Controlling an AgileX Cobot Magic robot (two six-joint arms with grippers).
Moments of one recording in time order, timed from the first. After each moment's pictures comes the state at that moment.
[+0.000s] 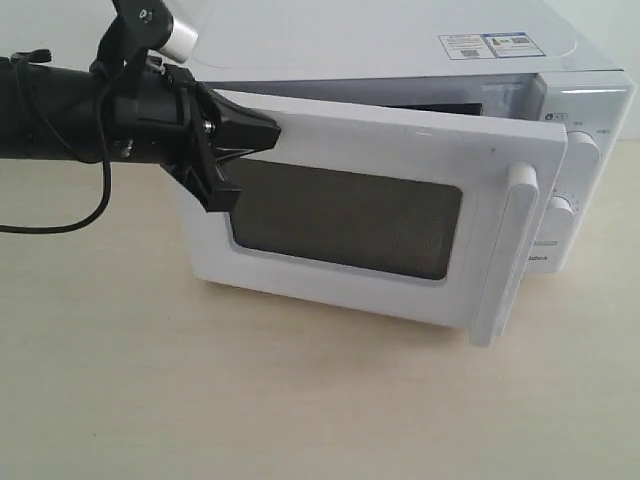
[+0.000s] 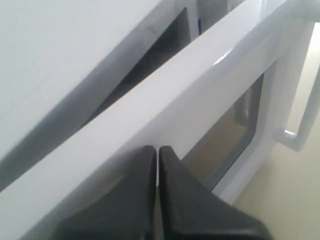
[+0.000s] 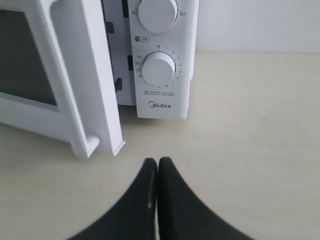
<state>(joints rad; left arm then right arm) -0.23 1.57 -0.98 -1.64 0.56 2.13 0.03 0.00 0.00 0.03 0.35 0.00</state>
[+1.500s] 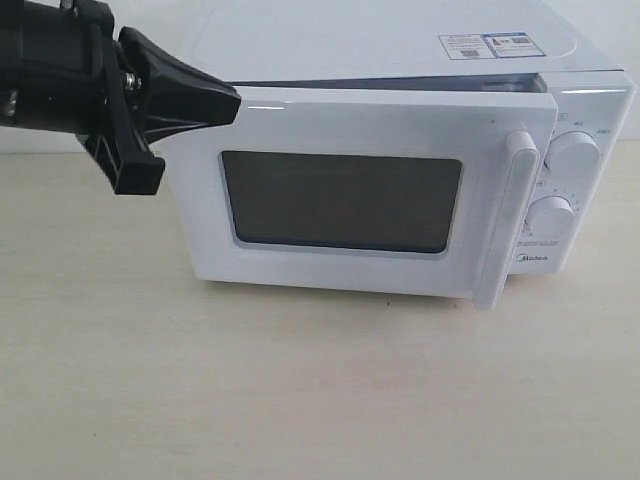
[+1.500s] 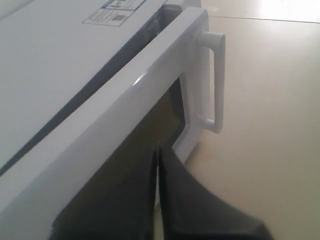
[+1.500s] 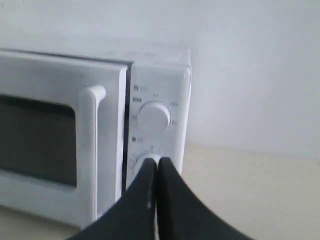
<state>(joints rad) -0.23 1.29 -0.96 -1.20 0.63 1.60 0.03 0.00 0.00 0.01 0.04 -0.07</state>
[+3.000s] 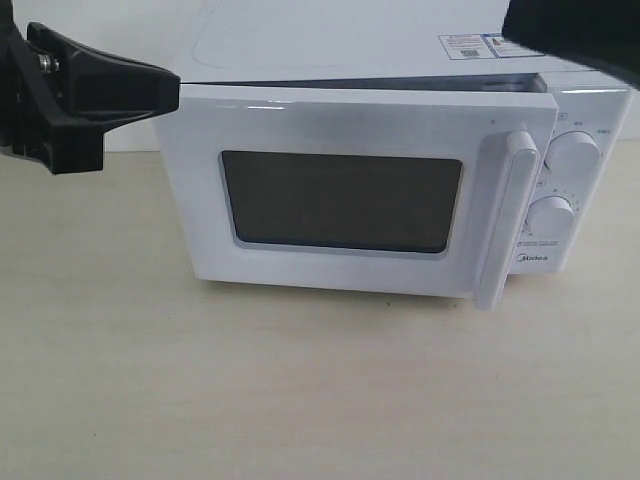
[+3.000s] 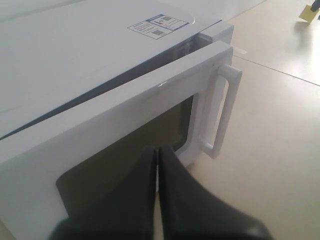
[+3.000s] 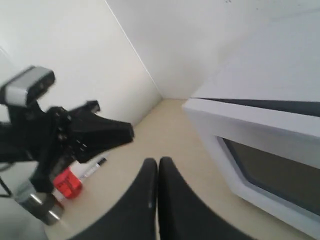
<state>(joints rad) -0.23 1.08 -0.82 -1.24 0.50 1.35 0.03 0.83 -0.71 -1.61 -0.80 2.10</state>
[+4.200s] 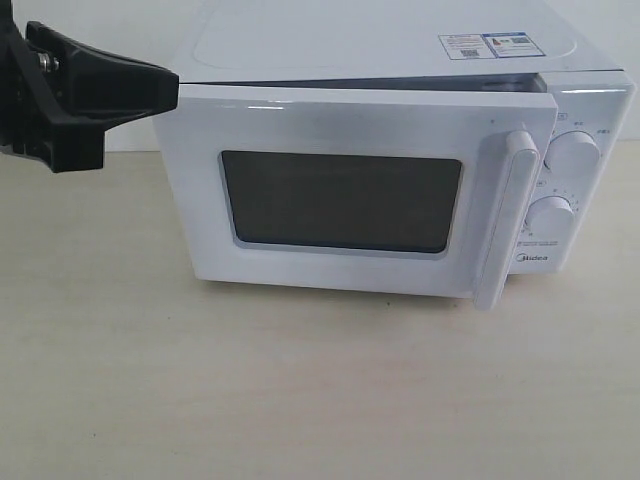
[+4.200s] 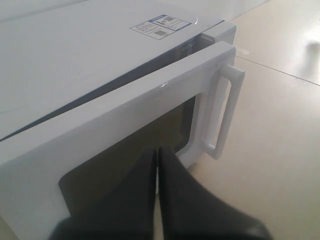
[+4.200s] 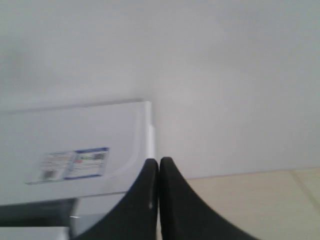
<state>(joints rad) -0.23 1.08 -0.82 -1.24 0.50 1.35 0.03 0.82 -0.72 -1.33 0.21 1.38</state>
